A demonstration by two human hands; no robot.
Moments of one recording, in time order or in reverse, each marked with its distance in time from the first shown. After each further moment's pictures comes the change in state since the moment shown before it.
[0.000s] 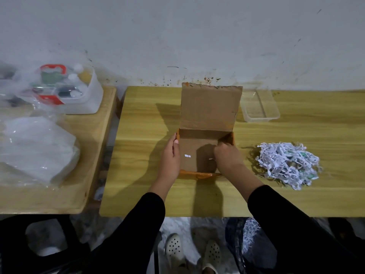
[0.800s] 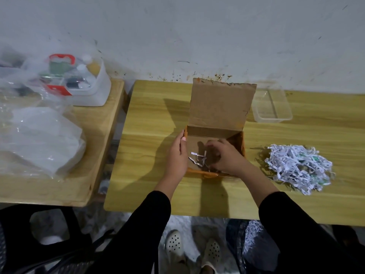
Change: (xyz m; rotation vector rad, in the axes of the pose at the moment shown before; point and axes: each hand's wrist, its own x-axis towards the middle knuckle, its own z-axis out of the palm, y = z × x) left_hand 0.002 -0.005 0.002 -0.023 0.027 0.008; right_hand 0.009 -0.001 0.007 0.709 -0.111 -0.096
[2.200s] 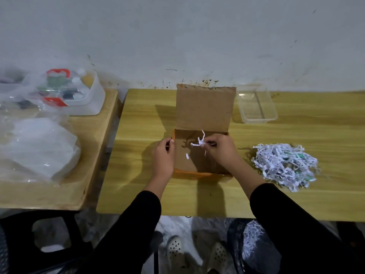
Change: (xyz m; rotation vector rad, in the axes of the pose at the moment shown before) left_hand -0.002 0.021 -0.001 0.240 0.174 0.001; right_hand -0.005 0.002 -0.023 0.175 0.348 -0.099
